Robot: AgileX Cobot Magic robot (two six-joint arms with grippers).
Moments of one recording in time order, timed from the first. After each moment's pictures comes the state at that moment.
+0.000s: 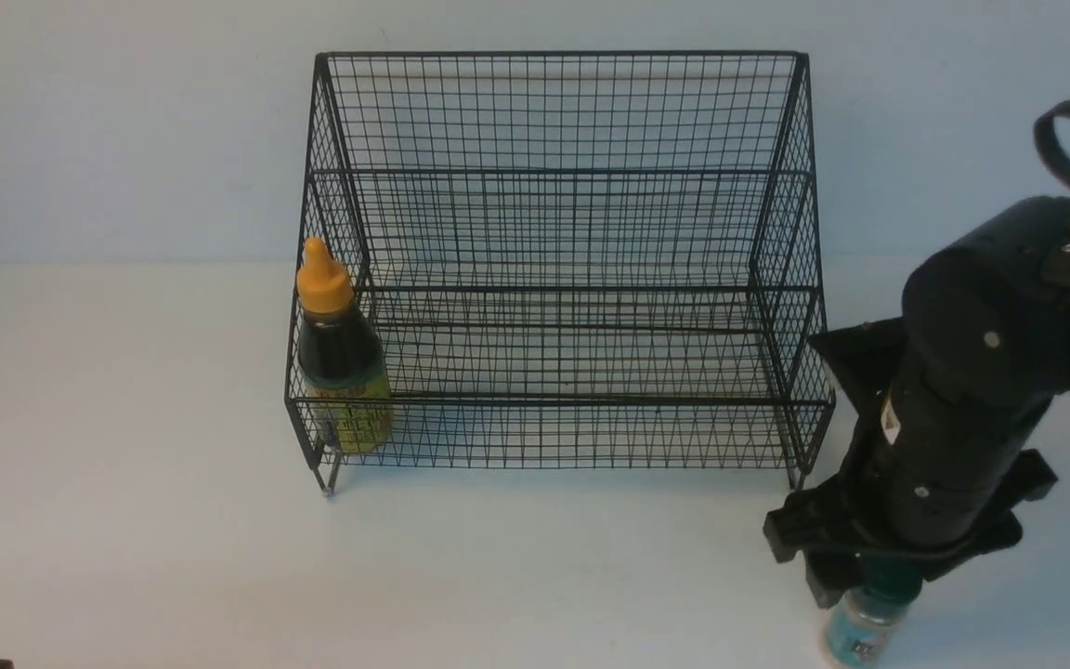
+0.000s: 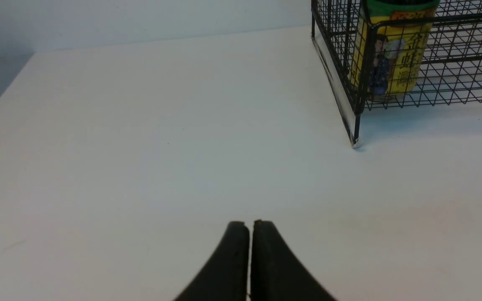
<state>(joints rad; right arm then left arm) 0.54 1.61 -1.08 -0.07 1.16 0.38 -0.05 -0.01 0.03 0.01 0.37 0.02</state>
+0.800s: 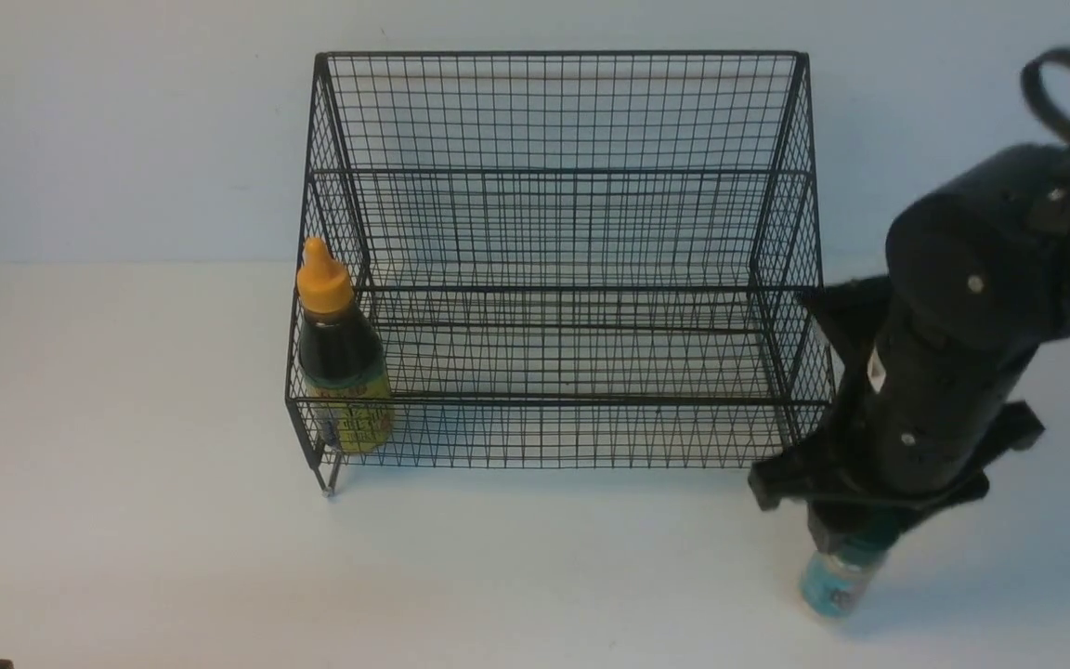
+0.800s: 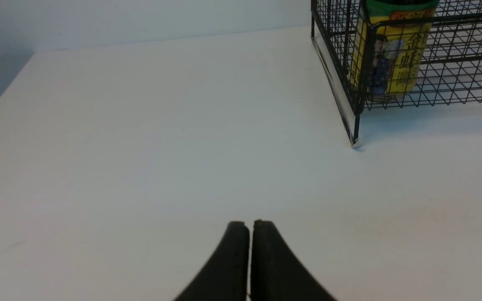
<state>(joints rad) 0.54 1.61 -1.22 -0.07 1.22 0.36 -0.05 -0.01 0.03 0.01 0.37 0.02</state>
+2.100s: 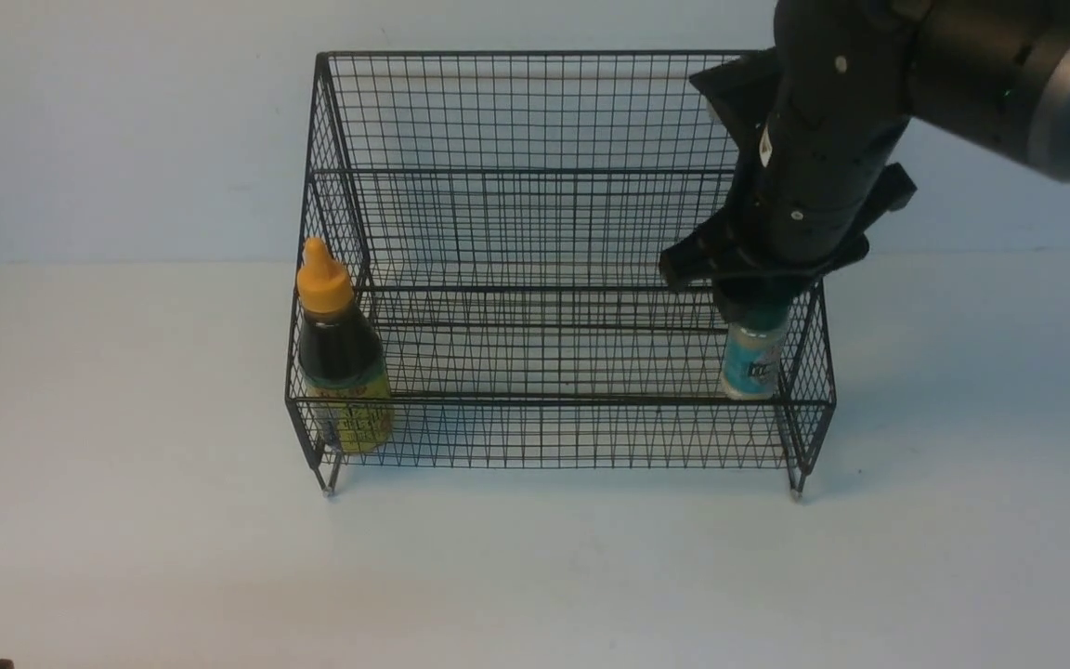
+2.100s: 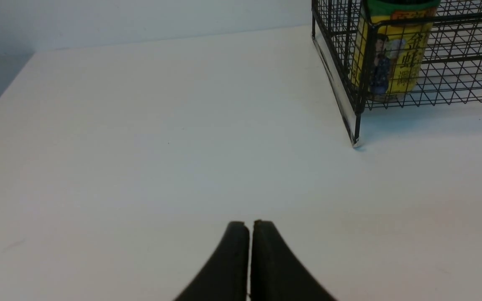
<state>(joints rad) 0.49 1.89 -1.74 -0.17 1.25 0.21 -0.05 -0.01 0.03 0.01 0.37 0.02</state>
